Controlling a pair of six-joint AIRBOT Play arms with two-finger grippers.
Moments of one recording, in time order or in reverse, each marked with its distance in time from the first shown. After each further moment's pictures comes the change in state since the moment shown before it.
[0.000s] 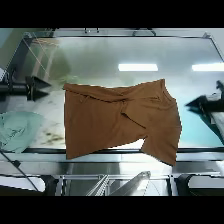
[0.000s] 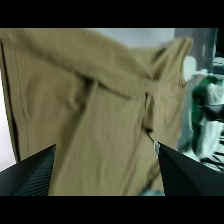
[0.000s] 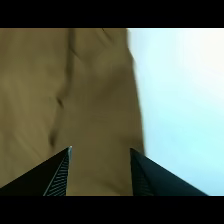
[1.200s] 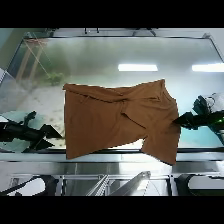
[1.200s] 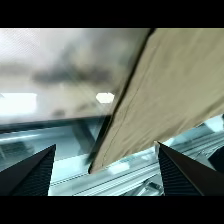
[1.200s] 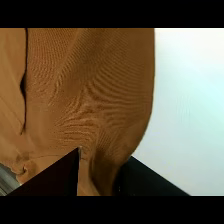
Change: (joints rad) left arm 0.010 0.348 -0.648 0.476 0.079 -0.201; right arm 0.052 0.000 -0.240 -0.014 -0.083 -0.143
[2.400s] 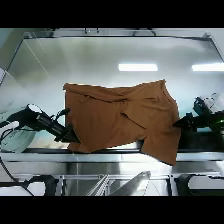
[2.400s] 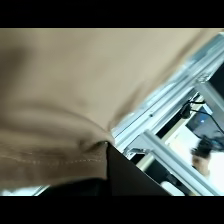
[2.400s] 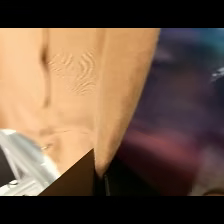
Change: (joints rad) left arm -0.378 -0.200 0.128 -0.189 -0.088 0.145; right arm -0.002 0.032 0.015 0.037 0.169 0.043
